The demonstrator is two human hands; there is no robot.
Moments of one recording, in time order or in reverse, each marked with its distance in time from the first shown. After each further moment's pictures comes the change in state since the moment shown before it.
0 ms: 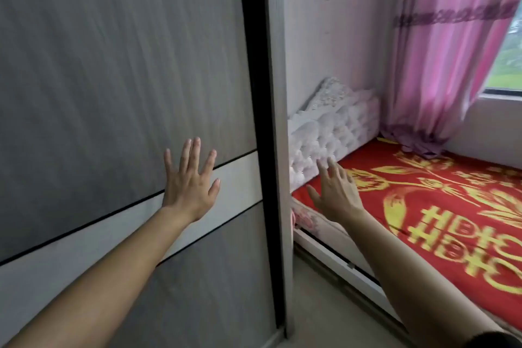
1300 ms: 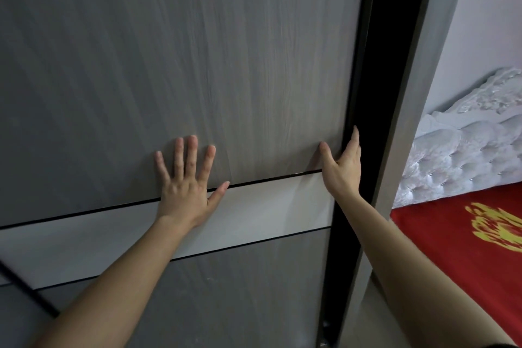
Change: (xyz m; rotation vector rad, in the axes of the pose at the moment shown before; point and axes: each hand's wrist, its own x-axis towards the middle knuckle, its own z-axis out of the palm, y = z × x) left_hand -0.042 -0.094 0.044 0.258 -0.007 -0.409; right_hand 0.150 -0.166 0.062 1.146 0.026 0.014
